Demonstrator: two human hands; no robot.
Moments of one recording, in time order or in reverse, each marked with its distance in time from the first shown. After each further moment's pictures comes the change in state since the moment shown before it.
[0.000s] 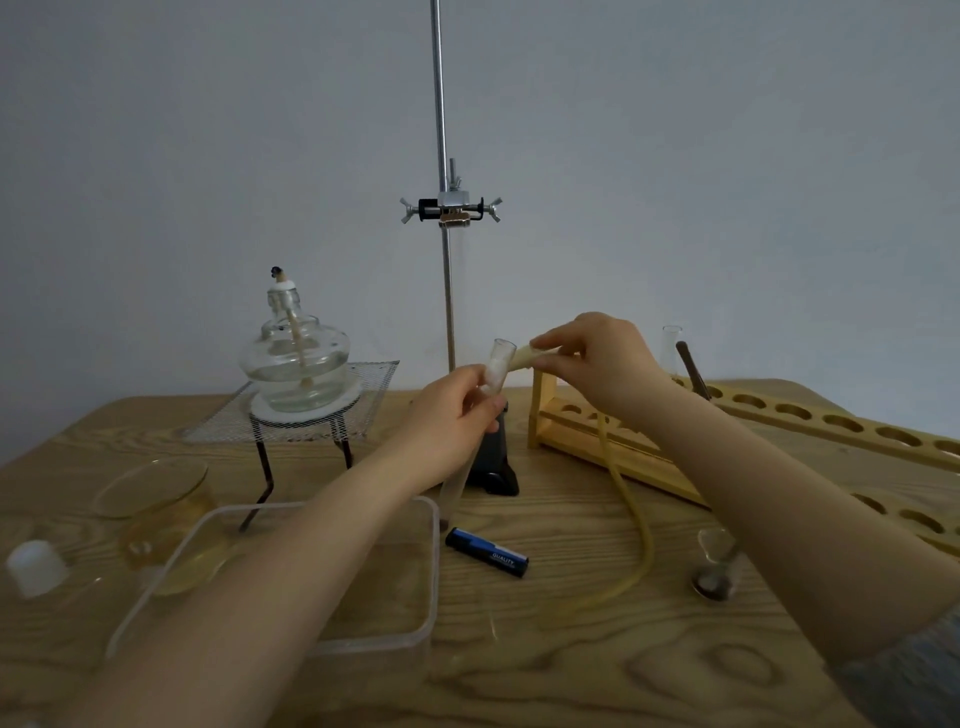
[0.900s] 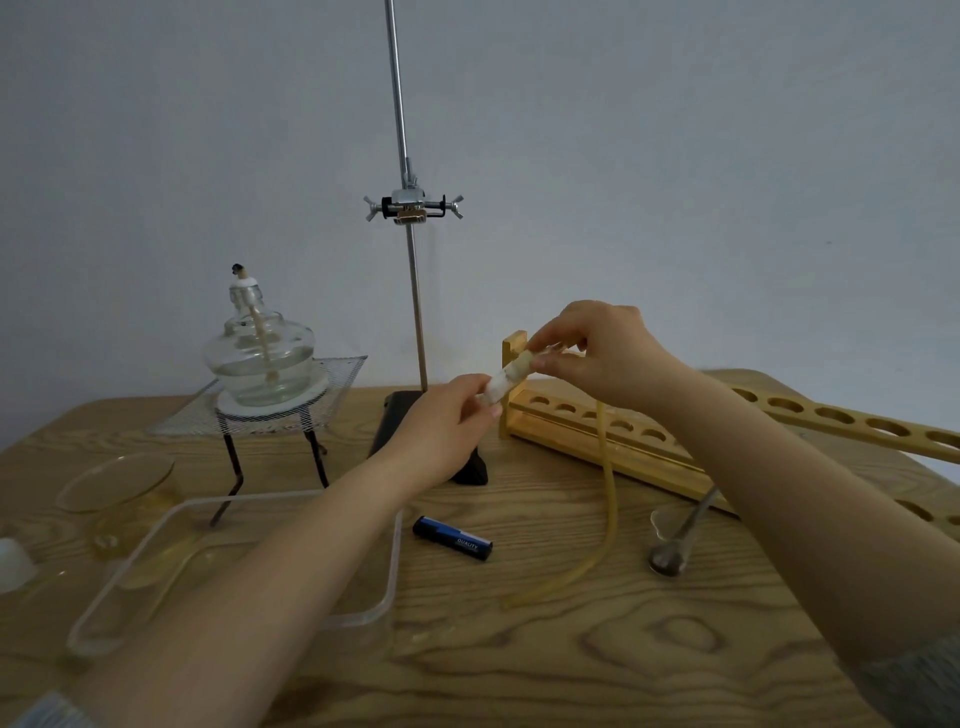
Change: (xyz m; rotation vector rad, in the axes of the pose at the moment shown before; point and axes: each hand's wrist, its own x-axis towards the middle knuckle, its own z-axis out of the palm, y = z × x) left_hand 0.003 0.003 0.032 0.128 -0.052 0.028; right_hand -0.026 0.015 -0.037 -0.015 -0.017 -0.092
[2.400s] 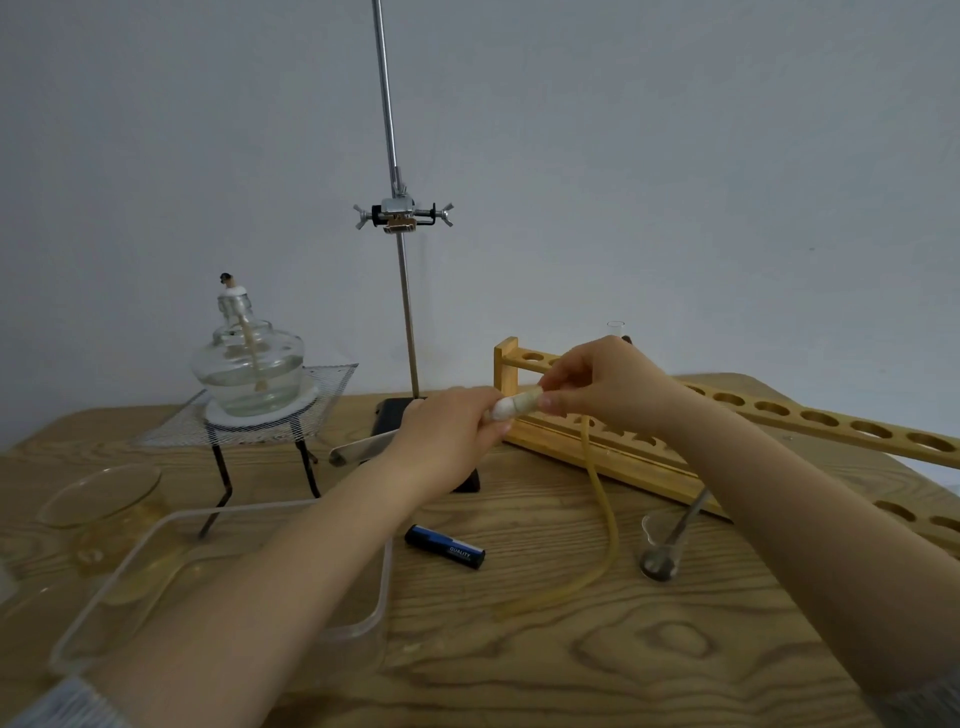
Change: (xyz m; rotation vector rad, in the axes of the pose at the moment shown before) left_hand 0.005 0.012 0.002 0.357 -0.031 0.158; right_hand -0.018 0.008 0.001 0.254 -0.220 0.212
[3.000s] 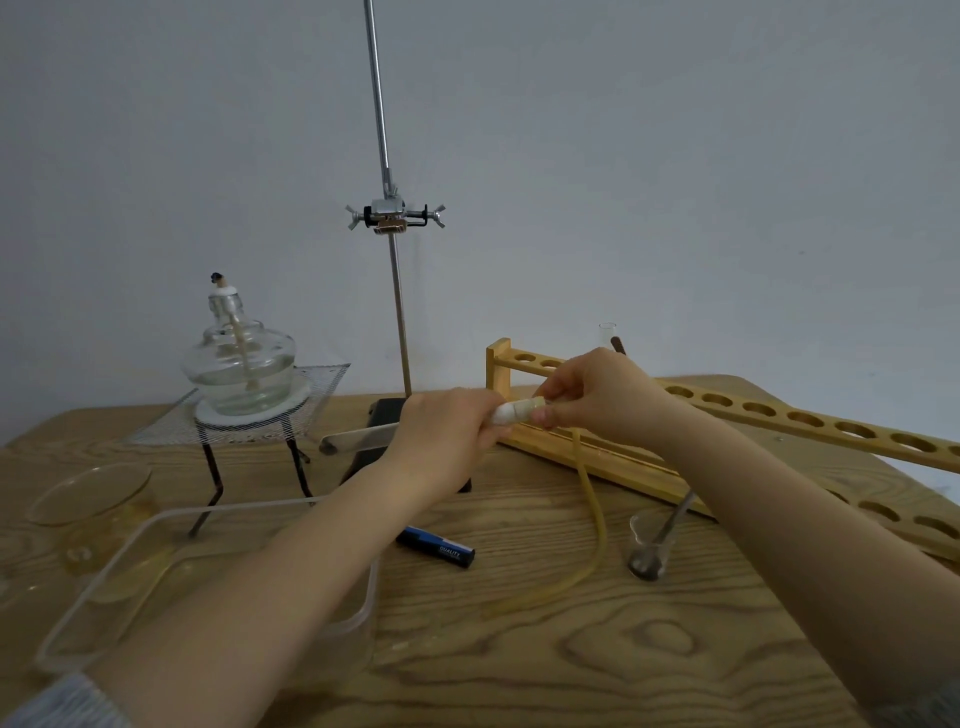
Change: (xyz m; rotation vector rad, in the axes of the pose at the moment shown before) left_hand -0.002 0.010 0.003 0.104 0.084 0.054; right_hand -0.006 0.006 0.001 -0.080 0.004 0.000
